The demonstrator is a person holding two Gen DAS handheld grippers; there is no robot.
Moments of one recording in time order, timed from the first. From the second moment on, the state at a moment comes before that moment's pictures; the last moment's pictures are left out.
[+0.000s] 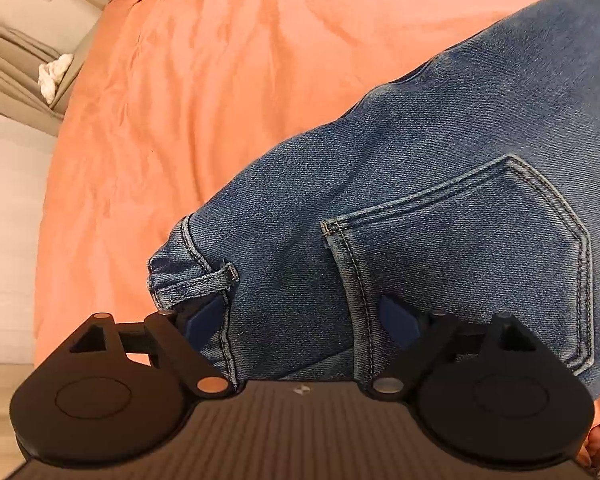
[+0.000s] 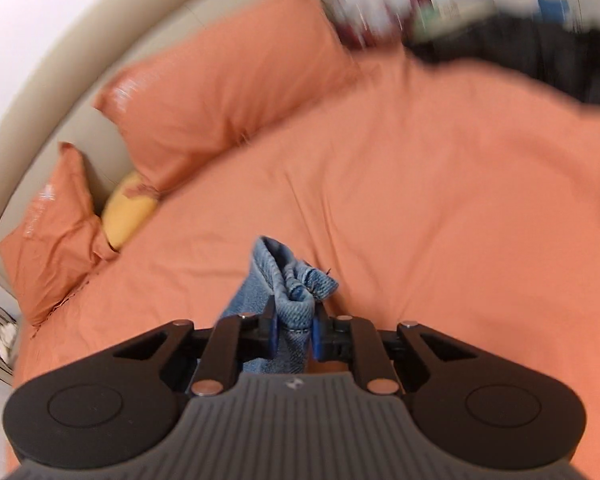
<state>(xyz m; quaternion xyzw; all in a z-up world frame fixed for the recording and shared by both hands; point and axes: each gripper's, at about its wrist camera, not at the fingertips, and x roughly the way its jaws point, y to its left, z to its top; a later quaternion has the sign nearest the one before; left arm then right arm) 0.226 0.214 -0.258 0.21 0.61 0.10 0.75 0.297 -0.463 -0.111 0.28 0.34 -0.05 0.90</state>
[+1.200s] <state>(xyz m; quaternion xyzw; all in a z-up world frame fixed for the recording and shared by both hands) 0.267 -0.015 -0.182 0.29 0.50 -0.22 0.79 0.235 -0.484 -0.113 0.16 0.44 -0.09 0.88</state>
